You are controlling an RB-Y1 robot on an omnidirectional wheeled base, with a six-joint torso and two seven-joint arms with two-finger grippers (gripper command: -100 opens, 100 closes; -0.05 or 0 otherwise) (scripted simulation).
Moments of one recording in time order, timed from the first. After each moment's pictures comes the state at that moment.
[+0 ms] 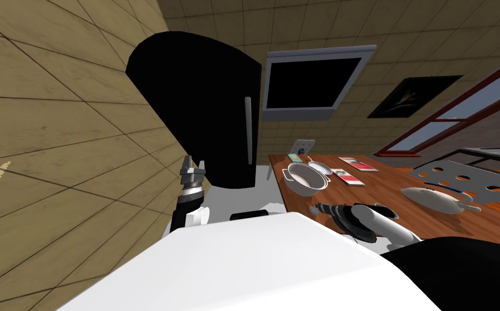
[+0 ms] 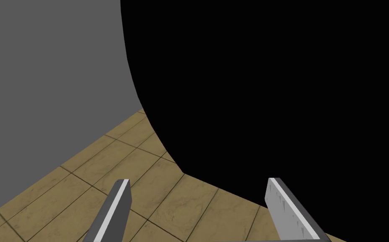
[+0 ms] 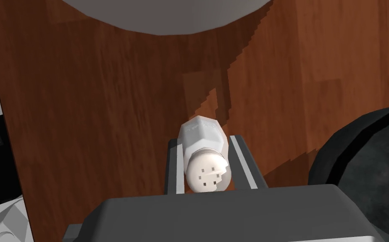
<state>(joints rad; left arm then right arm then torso) 0.50 -0.01 -0.07 -2.23 -0.04 -0.42 0.05 0.52 -0.59 -0.54 -1.50 -1.04 1.02 -1.05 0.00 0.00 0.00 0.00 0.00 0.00</state>
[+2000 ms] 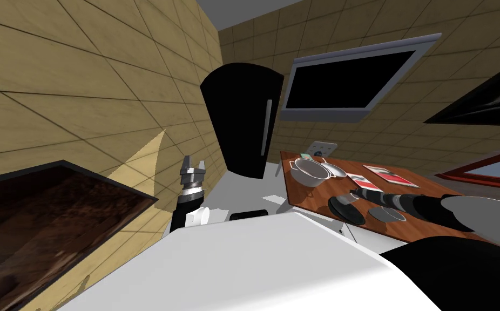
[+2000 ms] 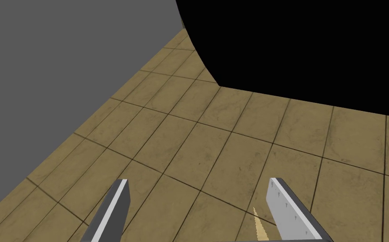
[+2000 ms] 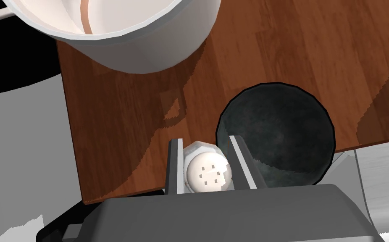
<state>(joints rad) 0.50 -0.01 -0.07 -2.23 -0.04 -0.42 0.05 0.58 -0.87 -0.90 -1.42 -1.33 1.13 -1.29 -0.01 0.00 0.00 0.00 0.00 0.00</state>
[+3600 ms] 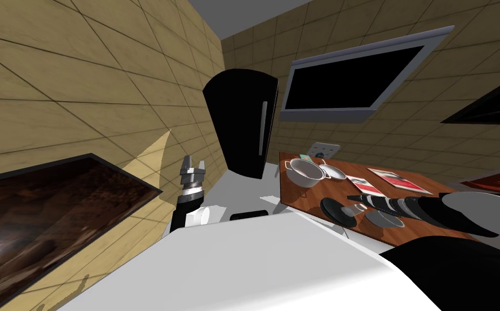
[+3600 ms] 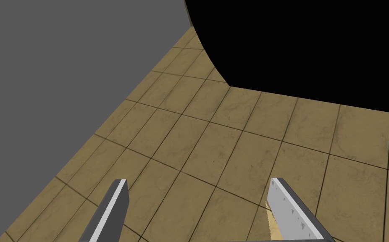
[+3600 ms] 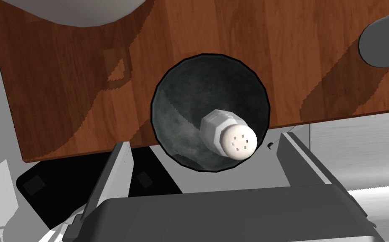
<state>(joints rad) 0.50 -0.01 -0.07 -2.23 -0.04 -0.42 0.05 0.64 -0.93 -0.88 -1.46 -1.27 1.30 -1.35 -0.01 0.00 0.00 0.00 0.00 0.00</state>
